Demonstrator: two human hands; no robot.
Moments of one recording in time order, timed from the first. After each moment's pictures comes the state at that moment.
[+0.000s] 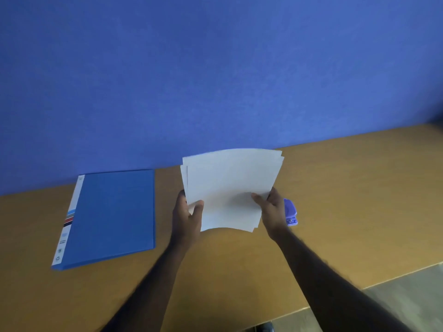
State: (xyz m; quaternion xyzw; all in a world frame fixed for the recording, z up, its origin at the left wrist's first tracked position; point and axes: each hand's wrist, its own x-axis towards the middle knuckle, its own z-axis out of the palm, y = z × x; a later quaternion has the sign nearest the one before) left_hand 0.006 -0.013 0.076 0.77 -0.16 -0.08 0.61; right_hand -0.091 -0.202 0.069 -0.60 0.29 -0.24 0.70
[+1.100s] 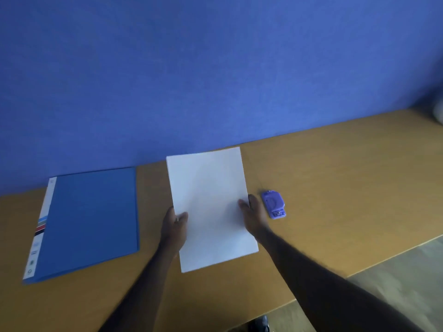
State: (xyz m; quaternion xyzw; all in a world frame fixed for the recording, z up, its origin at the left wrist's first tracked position) left_hand 0.016 -0.018 0.015 0.80 -0.07 -0.21 0.55; right_hand -0.092 -0.203 0.020 -0.70 0.39 -0.14 0.58
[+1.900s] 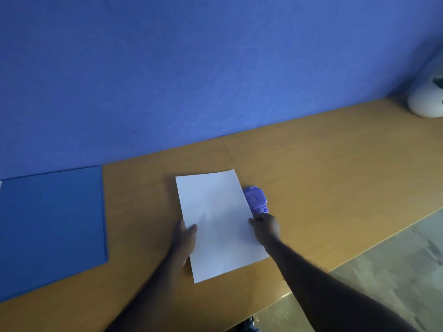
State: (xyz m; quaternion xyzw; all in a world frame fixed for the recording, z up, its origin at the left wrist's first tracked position) left_hand -0.020 -0.082 -0.036 0.81 -0.01 -0.34 0.48; right_hand -0.153 -0.261 -0.033 -0.67 0.58 -0.03 0.46
